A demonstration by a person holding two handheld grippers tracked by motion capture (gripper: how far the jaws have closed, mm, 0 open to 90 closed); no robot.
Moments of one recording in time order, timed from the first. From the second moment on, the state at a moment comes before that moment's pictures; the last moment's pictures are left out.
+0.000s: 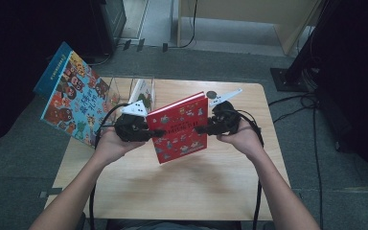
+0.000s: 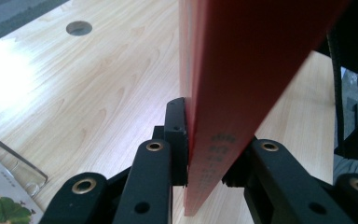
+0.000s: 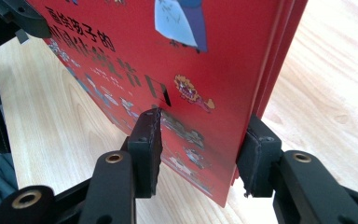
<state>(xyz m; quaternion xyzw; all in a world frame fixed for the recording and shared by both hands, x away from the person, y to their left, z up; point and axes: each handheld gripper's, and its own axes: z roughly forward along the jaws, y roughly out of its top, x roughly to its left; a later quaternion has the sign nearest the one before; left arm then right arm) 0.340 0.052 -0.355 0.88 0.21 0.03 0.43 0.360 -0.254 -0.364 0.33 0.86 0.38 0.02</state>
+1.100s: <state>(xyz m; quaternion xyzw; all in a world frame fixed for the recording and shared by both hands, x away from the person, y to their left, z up) 0.366 0.031 -0.321 0.92 0.22 -0.02 0.33 0.355 -0.251 -0.388 0.32 0.86 0.40 0.03</state>
